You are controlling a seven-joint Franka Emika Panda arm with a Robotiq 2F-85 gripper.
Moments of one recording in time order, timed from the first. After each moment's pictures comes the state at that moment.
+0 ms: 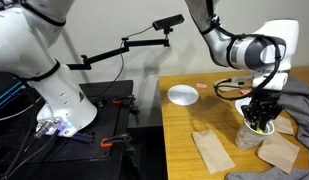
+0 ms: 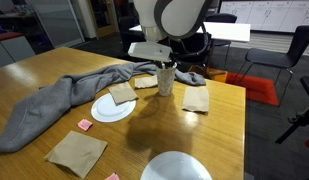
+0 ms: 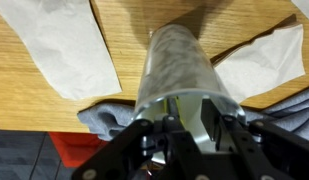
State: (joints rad) arm 0.10 0.86 -0.21 -1.59 -0.31 2.45 1.73
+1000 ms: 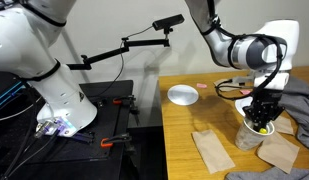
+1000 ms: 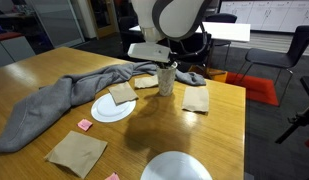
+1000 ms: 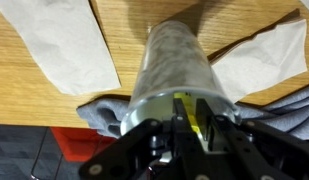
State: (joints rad) arm 0.12 0.88 -0.23 -1.57 -0.31 2.43 1.73
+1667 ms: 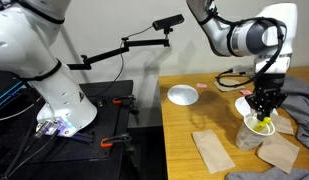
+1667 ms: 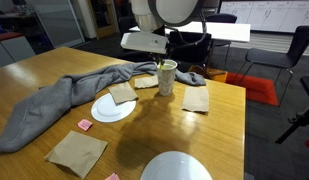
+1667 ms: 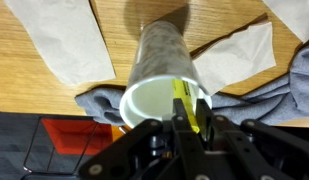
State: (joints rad) arm 0.19 0.80 -0.27 -1.60 -0.32 2.41 1.73
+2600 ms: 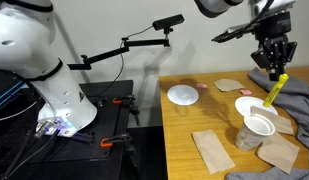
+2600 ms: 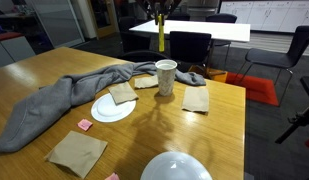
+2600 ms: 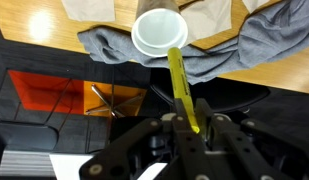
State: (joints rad) arm 0.28 0.44 -0.27 -1.82 -0.59 2.34 1.75
